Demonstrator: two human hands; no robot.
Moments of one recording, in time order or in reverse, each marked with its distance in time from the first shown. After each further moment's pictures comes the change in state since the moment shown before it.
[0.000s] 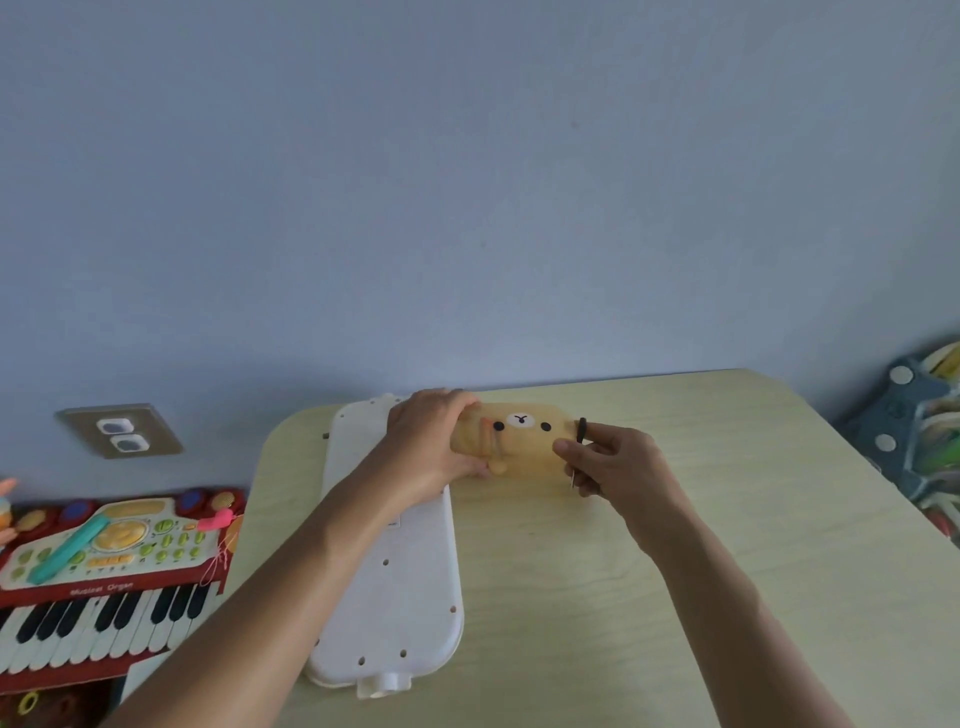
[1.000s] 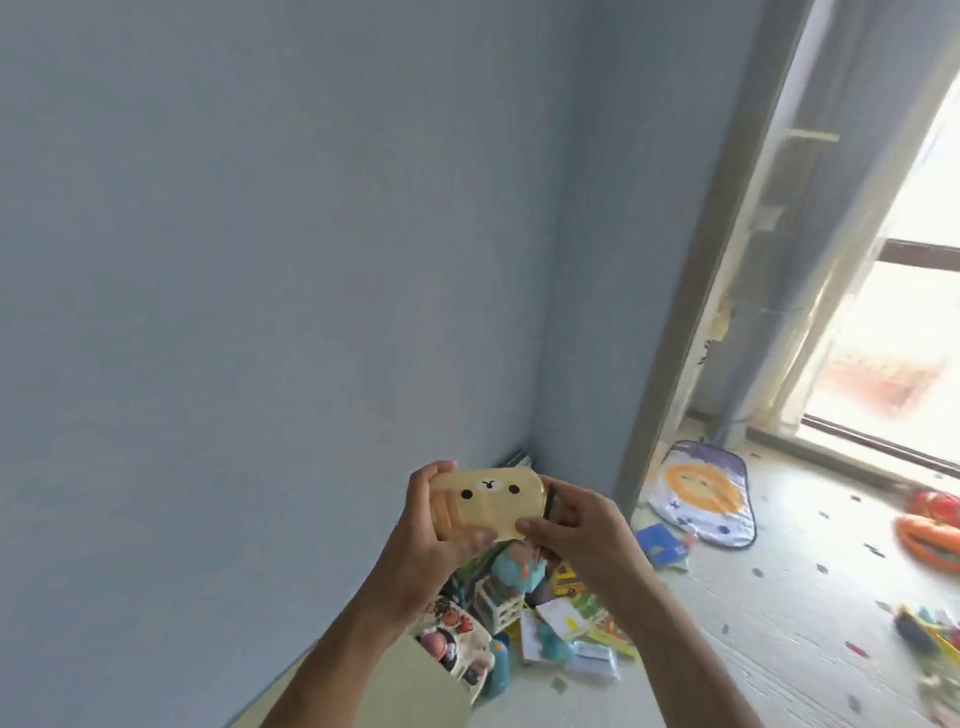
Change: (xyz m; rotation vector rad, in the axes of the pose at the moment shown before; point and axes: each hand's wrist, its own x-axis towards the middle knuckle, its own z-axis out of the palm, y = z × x) left_hand -0.135 0.688 -0.346 -0.826 -0.505 0.378; right_hand -0.426 -0.549 -0.412 0.004 0.540 -0.084
